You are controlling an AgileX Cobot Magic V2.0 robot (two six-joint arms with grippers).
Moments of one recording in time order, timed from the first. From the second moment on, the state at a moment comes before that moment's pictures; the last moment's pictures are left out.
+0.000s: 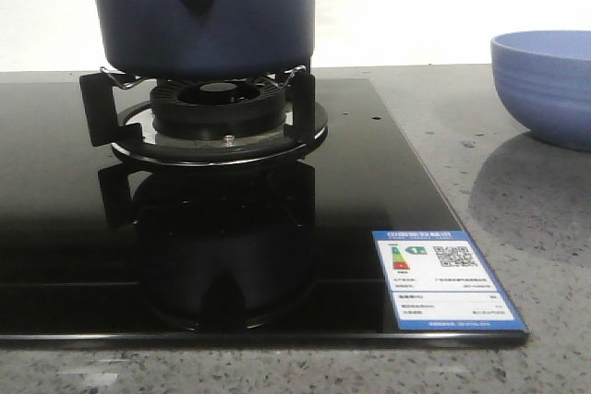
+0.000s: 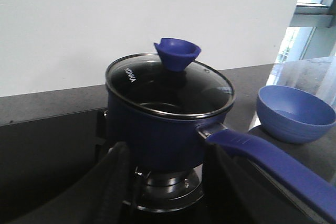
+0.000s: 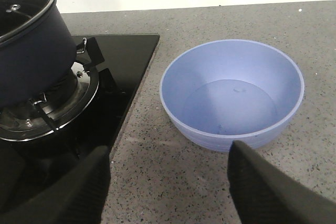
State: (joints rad) left arm -0.29 0.51 -0.63 -0.77 0.45 0.60; right arm 0.09 0.49 -0.64 0.24 0.62 -0.10
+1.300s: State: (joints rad) left arm -0.39 1.45 -1.26 -0.99 0.49 1.06; right arm 0.09 0.49 -0.64 0.24 0.63 -0.10
